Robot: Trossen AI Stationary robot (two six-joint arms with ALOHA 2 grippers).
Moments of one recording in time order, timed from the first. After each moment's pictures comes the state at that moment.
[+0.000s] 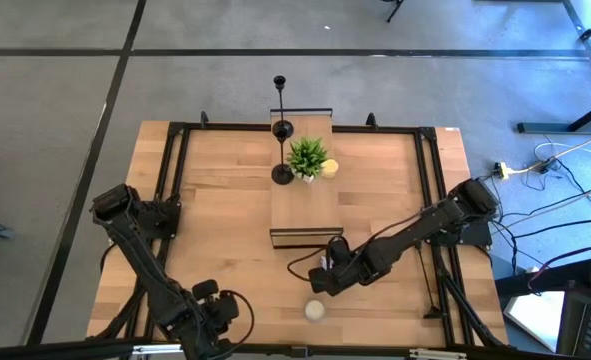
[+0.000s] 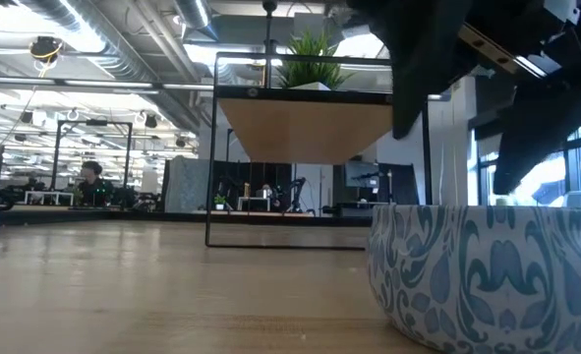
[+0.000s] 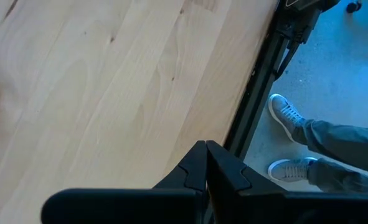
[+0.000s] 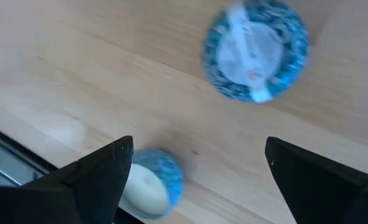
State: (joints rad) left arm -0.95 1.80 1.42 -0.86 -0.31 -1.34; right arm 0.53 1.83 1.27 -0.61 0.11 1.77
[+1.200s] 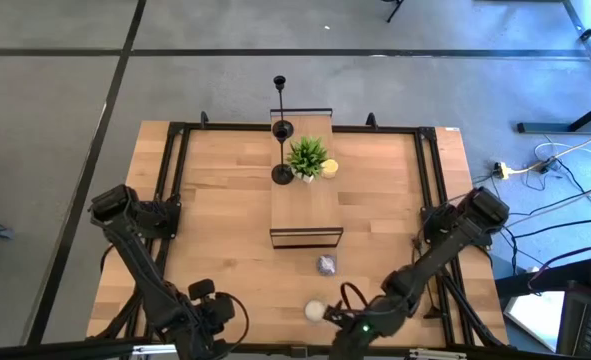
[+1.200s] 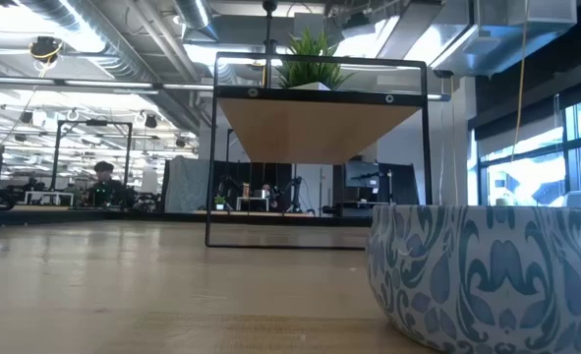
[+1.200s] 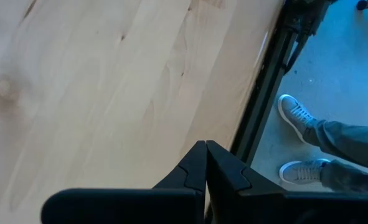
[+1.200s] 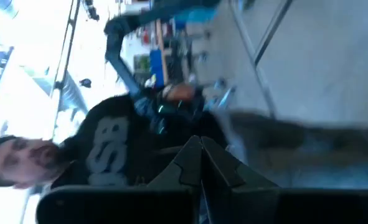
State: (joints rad) left arm -0.98 1.80 1.42 -0.90 -0.34 -1.35; right arm 0.78 1.83 1.27 0.47 -0.01 1.66
